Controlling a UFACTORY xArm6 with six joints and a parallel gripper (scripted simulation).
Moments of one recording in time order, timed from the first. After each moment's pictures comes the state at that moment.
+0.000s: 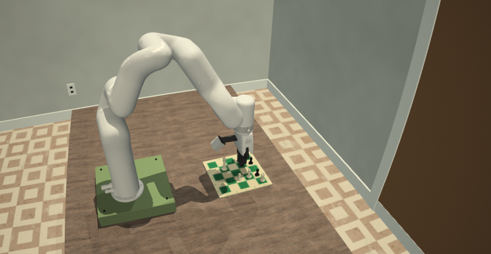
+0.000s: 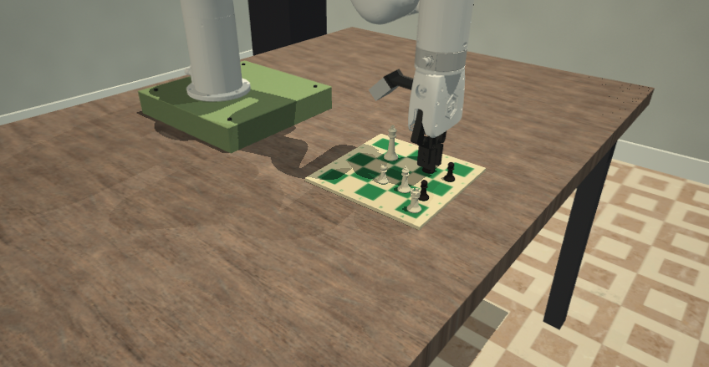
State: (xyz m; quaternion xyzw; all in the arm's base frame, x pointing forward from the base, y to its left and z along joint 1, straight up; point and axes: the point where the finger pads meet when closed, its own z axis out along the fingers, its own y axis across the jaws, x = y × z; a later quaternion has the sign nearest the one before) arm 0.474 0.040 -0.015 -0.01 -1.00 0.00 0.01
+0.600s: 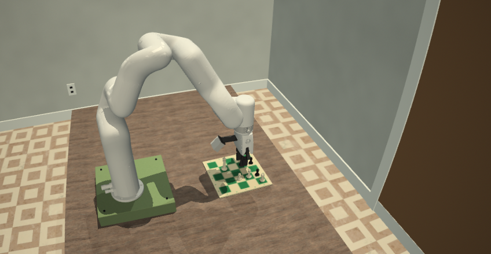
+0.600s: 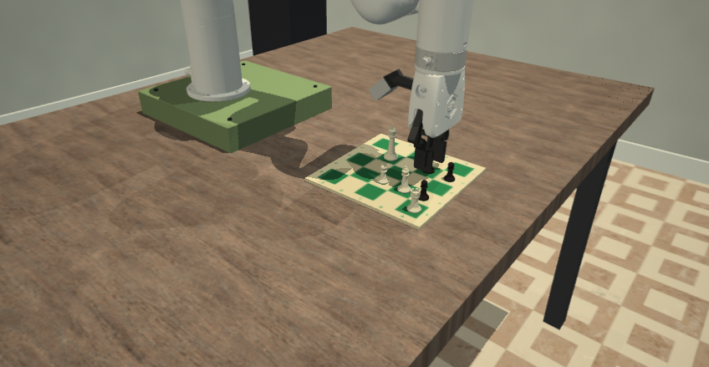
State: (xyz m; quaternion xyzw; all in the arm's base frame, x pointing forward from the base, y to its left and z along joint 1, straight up) arm 0.474 0.040 -0.015 -0.01 -1.00 0.00 0.01
